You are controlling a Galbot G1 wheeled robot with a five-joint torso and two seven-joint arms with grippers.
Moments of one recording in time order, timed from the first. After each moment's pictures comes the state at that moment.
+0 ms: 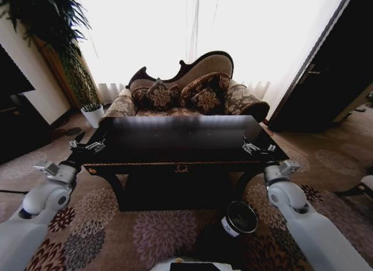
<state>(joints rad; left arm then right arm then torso) 1.40 -0.70 -0.82 -1.98 -0.90 -0.05 -0.02 -1.24 0.87 0.58 2.00 0.74 -0.03 0.26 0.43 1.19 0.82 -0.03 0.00</state>
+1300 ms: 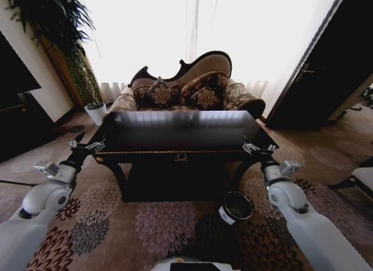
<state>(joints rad) 1.40 -0.70 -0.82 -1.98 -0.90 -0.05 -0.02 -1.24 0.87 0.58 2.00 0.74 -0.03 0.26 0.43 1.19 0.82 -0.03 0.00</state>
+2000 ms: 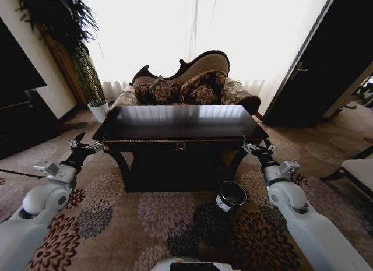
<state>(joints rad) 1.40 -0.70 -0.82 -1.98 -0.90 -0.05 -0.02 -1.24 0.87 0.58 2.00 0.74 -0.03 0.26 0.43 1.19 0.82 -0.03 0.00</state>
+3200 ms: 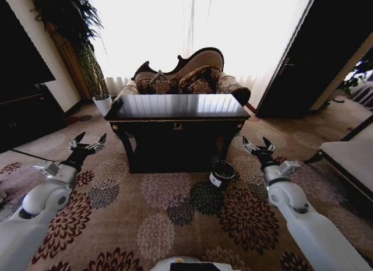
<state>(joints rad) 1.40 -0.70 -0.82 -1.98 -0.90 -0.05 -0.02 -1.24 0.87 0.58 2.00 0.74 -0.03 0.26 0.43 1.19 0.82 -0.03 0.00</state>
